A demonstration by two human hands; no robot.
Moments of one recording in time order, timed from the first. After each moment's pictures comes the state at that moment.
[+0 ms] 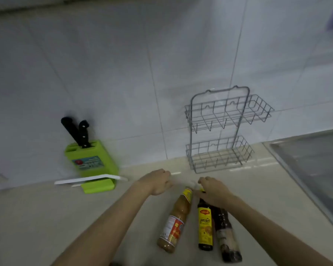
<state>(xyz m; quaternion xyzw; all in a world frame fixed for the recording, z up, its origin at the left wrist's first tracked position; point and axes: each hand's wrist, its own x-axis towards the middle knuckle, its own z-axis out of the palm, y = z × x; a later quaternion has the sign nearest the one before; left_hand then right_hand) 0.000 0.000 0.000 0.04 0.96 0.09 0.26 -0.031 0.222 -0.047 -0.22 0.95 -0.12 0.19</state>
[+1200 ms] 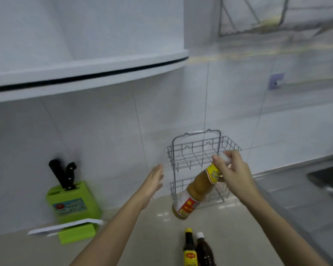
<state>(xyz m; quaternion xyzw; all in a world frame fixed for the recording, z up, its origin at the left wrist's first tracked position) -0.040 0.046 0.086 -0.11 0.76 0.63 0.06 -0.036 0.290 0.144 -0.05 0.82 -0.56 -0.13</state>
